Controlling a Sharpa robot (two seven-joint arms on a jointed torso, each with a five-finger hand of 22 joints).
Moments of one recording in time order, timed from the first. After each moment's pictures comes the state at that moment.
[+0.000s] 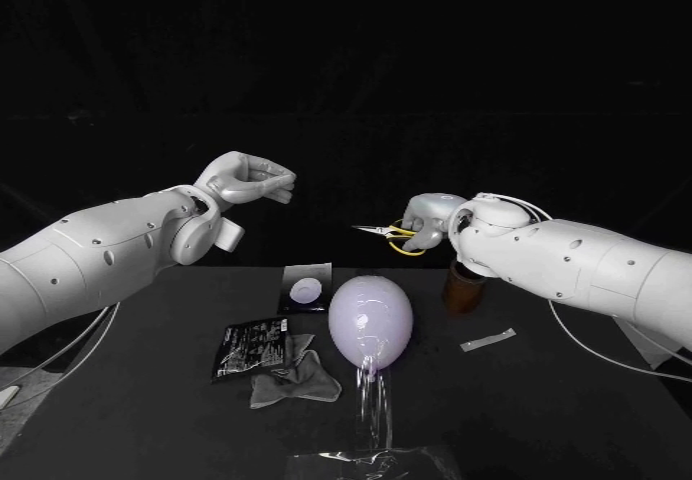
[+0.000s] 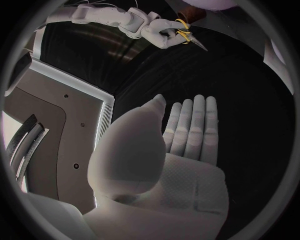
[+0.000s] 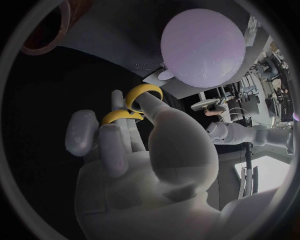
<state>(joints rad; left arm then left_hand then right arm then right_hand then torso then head) 1.39 -0.63 -0.07 0.91 -0.39 -0.05 0.41 1.51 -0.13 0.25 0.27 0.05 0.92 0.21 0.23 0.24 1.13 0.16 0.07 0.07 1.04 0.12 0.22 0.32 0.17 0.85 0.24 0.41 0.16 1.39 -0.43 -0.19 0.91 -1.46 -0.17 -0.05 1.18 0.00 0.45 -0.21 0.05 1.07 0.12 0.18 0.62 1.31 0.11 0.11 0.31 1.46 -0.03 1.44 1.09 0.09 1.30 0.07 1.24 1.31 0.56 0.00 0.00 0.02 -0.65</state>
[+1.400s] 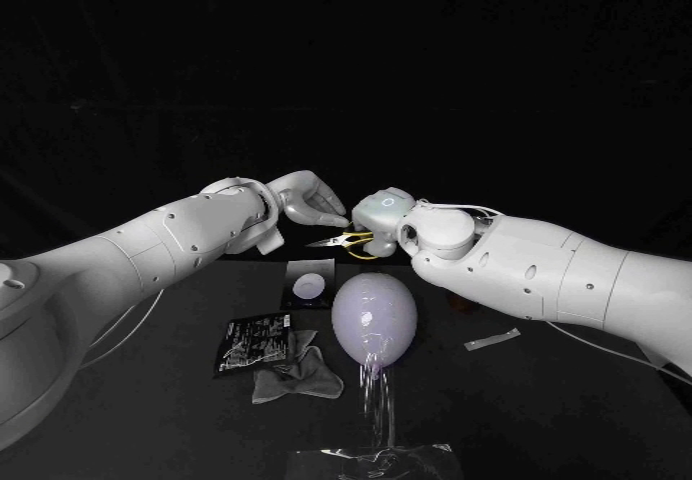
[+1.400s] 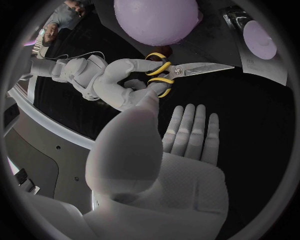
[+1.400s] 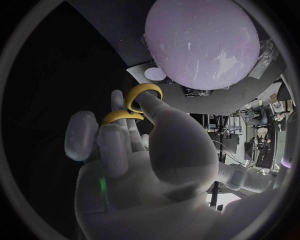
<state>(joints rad) 1.39 -0.39 -0.08 0.72 -0.91 0.07 0.30 1.46 -0.16 0.12 0.29 0.05 0.85 0.22 0.18 0.23 0.99 0.21 0.06 0.06 0.87 0.18 0.08 0.25 0.14 0.58 0.29 0.18 0.06 1.40 -0.36 -0.18 1.09 -1.86 -0.22 -0.16 1.19 -0.01 0.46 -0.21 0.05 1.07 0.11 0.18 0.63 1.31 0.11 0.11 0.32 1.46 -0.03 1.44 1.11 0.08 1.33 0.07 1.27 1.31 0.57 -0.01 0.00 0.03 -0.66</state>
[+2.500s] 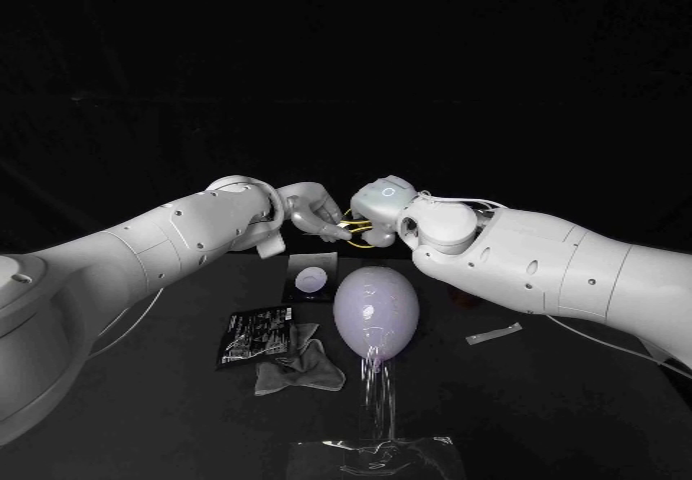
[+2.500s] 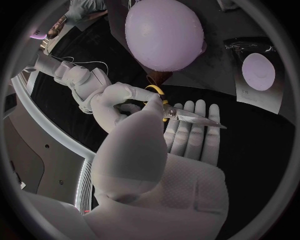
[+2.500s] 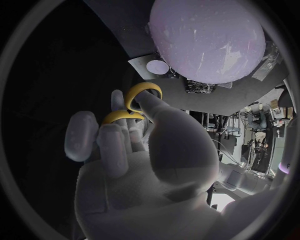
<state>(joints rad) 1.38 -0.38 -0.09 0.73 -0.93 0.24 0.23 1.53 -0.05 0.04 0.28 0.05 0.91 0.22 0.20 0.24 1.07 0.17 0.07 0.07 0.98 0.14 0.12 0.26 0.16 0.77 0.29 0.24 0.07 1.40 -0.35 -0.18 1.09 -1.90 -0.27 -0.17 1.19 -0.02 0.47 -0.21 0.04 1.07 0.11 0.19 0.63 1.31 0.11 0.11 0.32 1.47 -0.03 1.44 1.12 0.08 1.33 0.06 1.27 1.31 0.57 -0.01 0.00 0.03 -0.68</state>
